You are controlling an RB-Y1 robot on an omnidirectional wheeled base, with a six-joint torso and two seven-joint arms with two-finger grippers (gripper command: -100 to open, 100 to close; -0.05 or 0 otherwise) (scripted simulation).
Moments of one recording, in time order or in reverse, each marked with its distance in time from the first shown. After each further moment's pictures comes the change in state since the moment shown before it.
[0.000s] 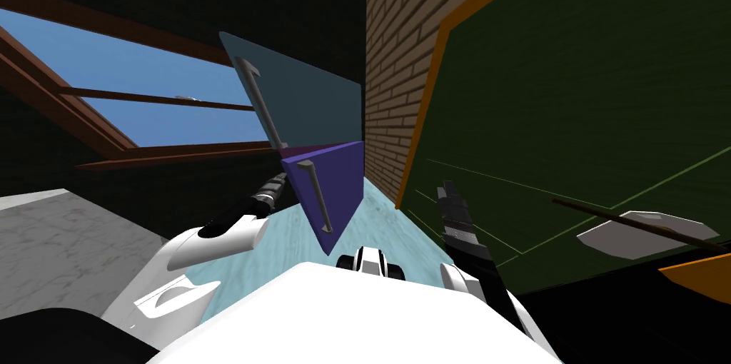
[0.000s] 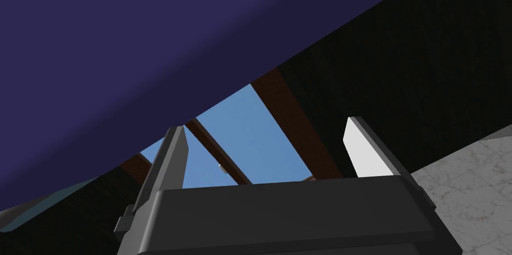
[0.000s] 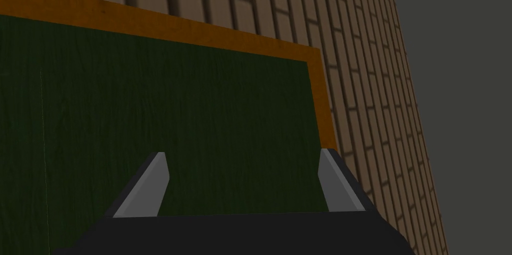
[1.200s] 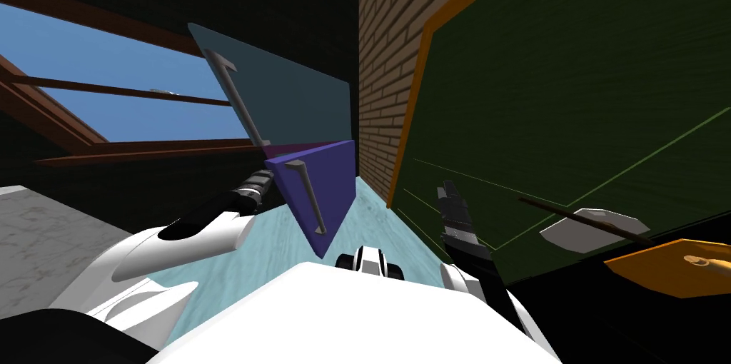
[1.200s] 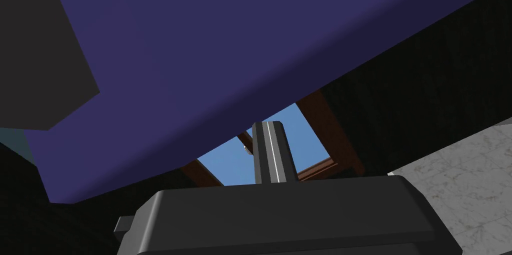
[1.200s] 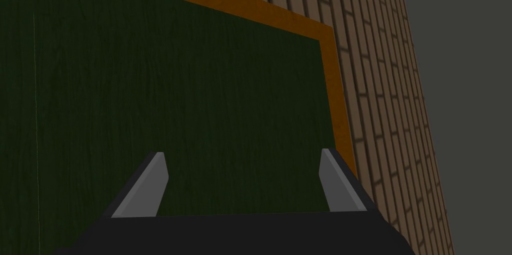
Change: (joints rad) left arm -0.015 0.073 0.098 -0.111 0.022 0.114 0.013; right arm 0.000 0.000 0.000 0.000 0.000 0.000 0.000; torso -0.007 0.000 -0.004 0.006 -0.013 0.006
